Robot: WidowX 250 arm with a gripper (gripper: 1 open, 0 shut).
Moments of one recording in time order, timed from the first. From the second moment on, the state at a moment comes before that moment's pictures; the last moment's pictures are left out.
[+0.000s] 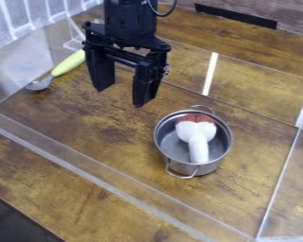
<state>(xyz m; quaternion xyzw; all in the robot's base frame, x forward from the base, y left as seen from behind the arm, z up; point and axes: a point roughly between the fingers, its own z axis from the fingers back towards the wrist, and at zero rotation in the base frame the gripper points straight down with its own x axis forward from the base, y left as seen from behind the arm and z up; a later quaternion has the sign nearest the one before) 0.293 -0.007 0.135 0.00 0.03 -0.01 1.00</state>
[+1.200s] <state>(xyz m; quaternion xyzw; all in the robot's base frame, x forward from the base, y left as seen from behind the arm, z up) 0.328 -0.026 0.086 0.03 0.04 -0.14 0.99</state>
